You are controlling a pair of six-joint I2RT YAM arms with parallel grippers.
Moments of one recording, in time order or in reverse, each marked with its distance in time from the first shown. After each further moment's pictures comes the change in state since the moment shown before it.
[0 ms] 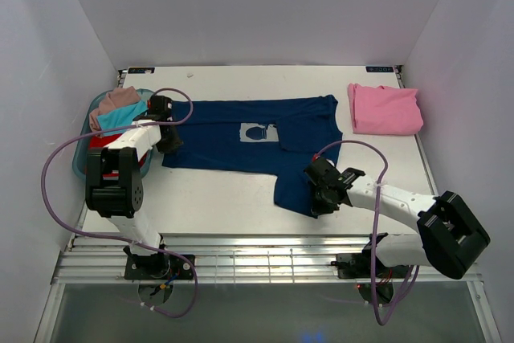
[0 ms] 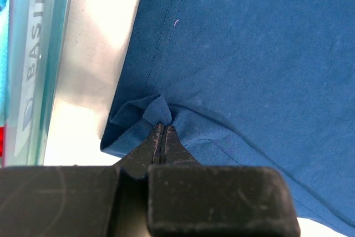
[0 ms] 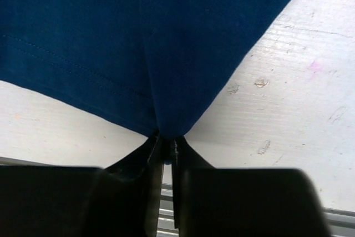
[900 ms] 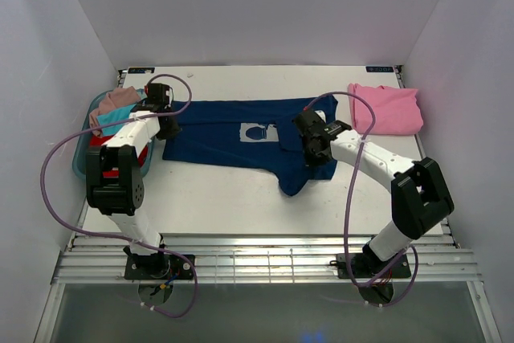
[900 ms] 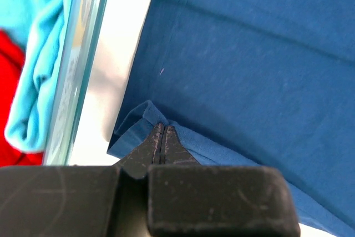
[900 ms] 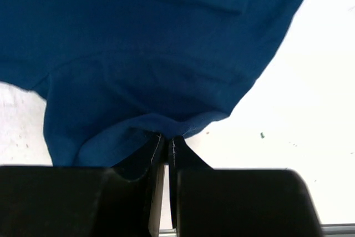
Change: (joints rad) left arm 0.000 0.015 0.114 -0.005 -0.023 0.011; right arm -0.113 0.297 0.502 -0.138 0.209 -0.183
